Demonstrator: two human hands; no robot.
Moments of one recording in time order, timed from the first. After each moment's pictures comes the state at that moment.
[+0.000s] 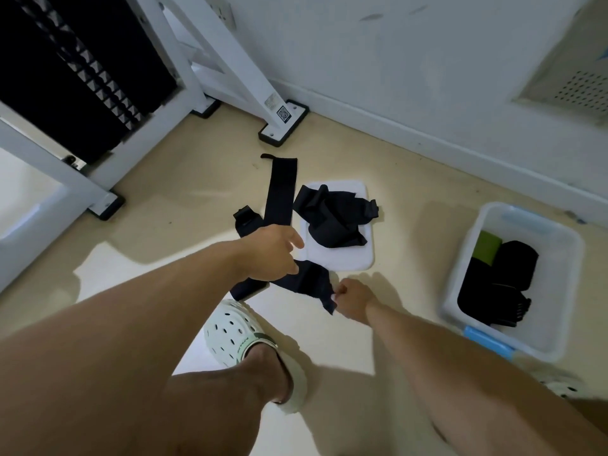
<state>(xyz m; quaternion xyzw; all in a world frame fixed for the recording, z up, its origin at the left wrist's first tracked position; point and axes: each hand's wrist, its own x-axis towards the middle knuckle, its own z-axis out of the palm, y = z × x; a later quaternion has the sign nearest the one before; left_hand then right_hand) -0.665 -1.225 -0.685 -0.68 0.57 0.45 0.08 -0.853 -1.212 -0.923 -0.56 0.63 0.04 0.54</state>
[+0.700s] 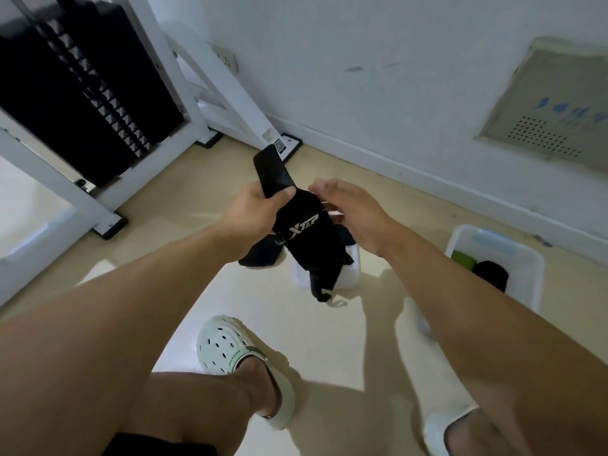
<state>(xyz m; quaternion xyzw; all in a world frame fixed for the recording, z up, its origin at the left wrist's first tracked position) -0.677 -1.240 -0.639 -0.67 0.46 0.47 -0.33 -0.863 -1.280 -0.675 -0.52 0.42 -0.33 0.67</state>
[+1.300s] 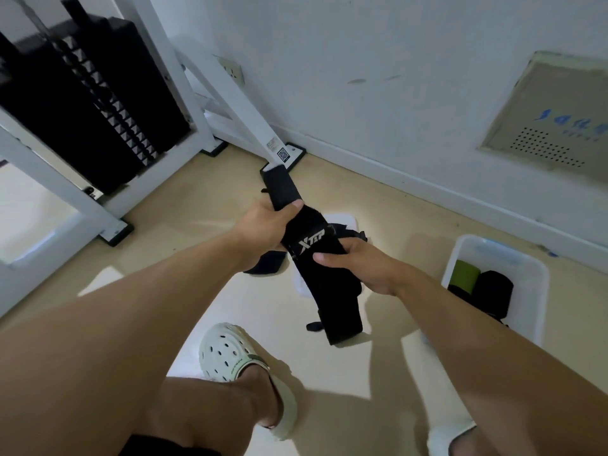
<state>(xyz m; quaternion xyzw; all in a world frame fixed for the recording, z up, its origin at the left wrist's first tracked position) -0.686 -1.247 -0.645 -0.68 0.42 0.51 -0.32 -0.883 -1.258 -0.722 -0.51 0.41 -0.18 0.73</state>
